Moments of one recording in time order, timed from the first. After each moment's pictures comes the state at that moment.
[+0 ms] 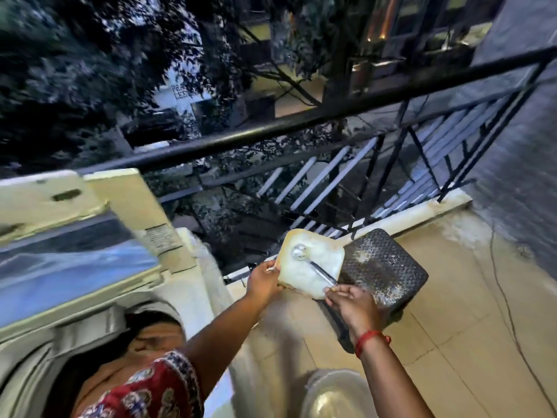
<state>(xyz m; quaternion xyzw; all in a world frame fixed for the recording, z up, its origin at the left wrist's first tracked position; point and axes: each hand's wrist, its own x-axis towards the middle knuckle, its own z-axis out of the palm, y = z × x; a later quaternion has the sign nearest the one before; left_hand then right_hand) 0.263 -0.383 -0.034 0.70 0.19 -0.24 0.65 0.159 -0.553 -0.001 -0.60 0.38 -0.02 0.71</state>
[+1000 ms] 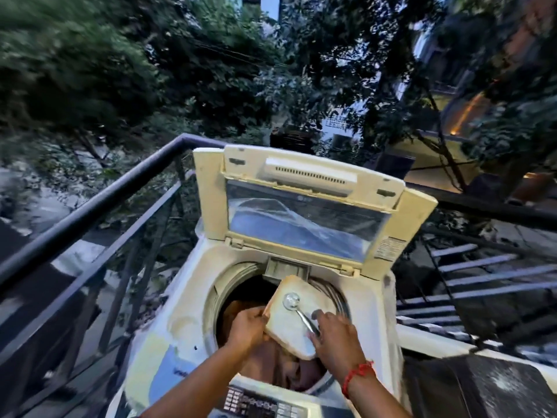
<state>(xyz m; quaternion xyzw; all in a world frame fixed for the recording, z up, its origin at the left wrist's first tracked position) 0.057 -0.005 0.020 0.59 0.36 -0.06 0.72 0.114 -0.195 0.034 -0.96 -0.26 0.06 0.11</state>
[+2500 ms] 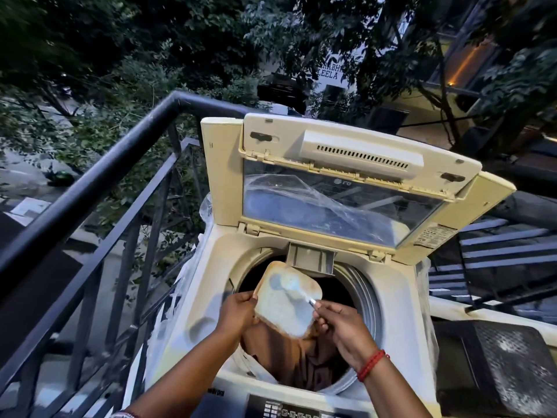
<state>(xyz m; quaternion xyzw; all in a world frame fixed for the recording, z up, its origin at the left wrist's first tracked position) 0.072 0.093 -0.010 0.57 0.42 -0.08 0.71 0.128 -0.115 0.013 -0.63 0.18 0.30 0.69</state>
